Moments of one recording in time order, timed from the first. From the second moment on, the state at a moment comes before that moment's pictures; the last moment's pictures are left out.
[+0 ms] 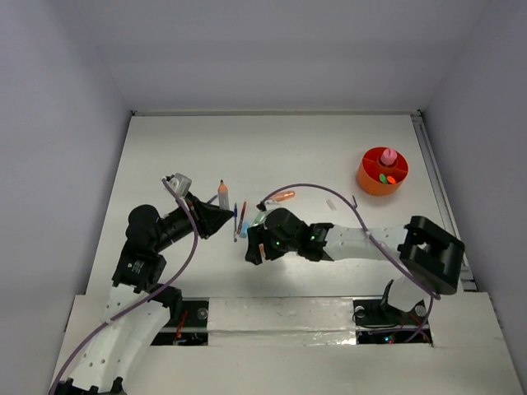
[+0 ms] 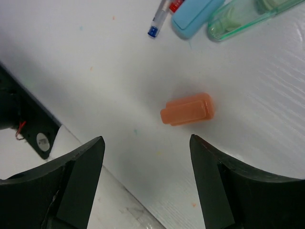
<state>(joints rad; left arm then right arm) -0.28 0.51 0.53 -0.12 0.63 -0.49 1.08 1.55 0.85 0.00 -0.01 0.69</state>
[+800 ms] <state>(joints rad) -0.28 0.48 0.53 -0.12 0.63 -0.48 1.14 1.82 1.07 -0.15 0.22 0.72</state>
